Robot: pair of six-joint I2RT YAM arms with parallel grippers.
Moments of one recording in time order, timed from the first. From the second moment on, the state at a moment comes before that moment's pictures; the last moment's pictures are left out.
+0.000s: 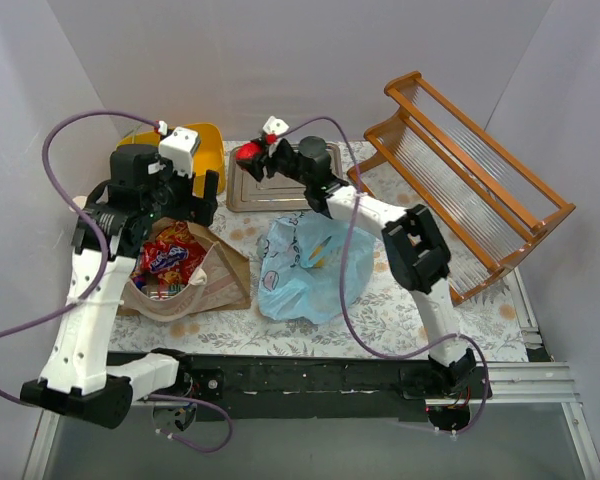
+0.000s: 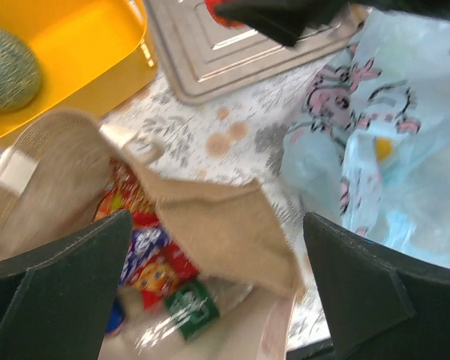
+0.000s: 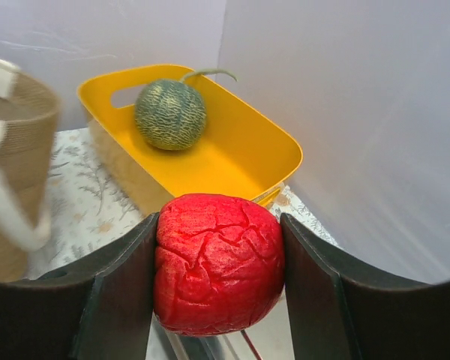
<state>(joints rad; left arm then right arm) -0.24 1.11 1.56 -1.01 0.05 0.11 0.71 2.29 1.85 0.57 -0.37 -0.12</state>
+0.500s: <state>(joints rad) -0.16 1.46 1.61 -0.76 0.75 -0.16 0.74 1.72 1.34 0.58 -0.57 -0.58</state>
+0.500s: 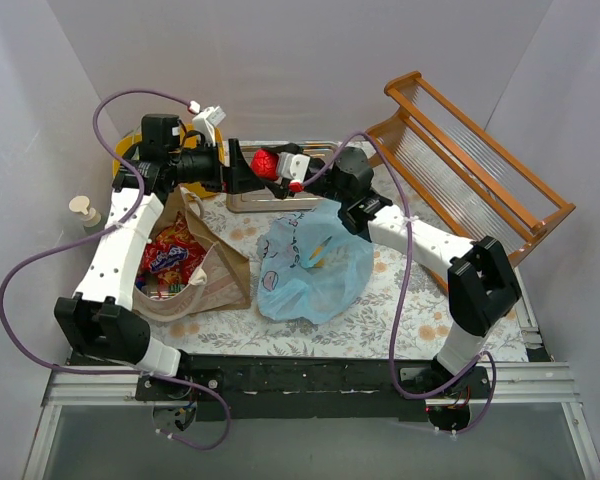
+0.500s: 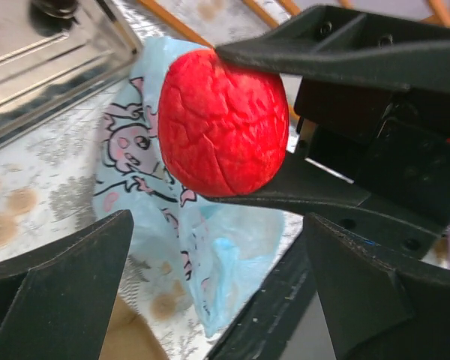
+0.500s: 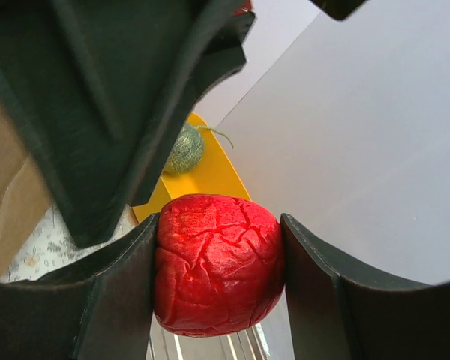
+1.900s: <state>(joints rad) -0.02 1.68 1.65 -0.37 0.65 -0.29 0.80 1.47 1.21 0.32 -0.35 -0.60</state>
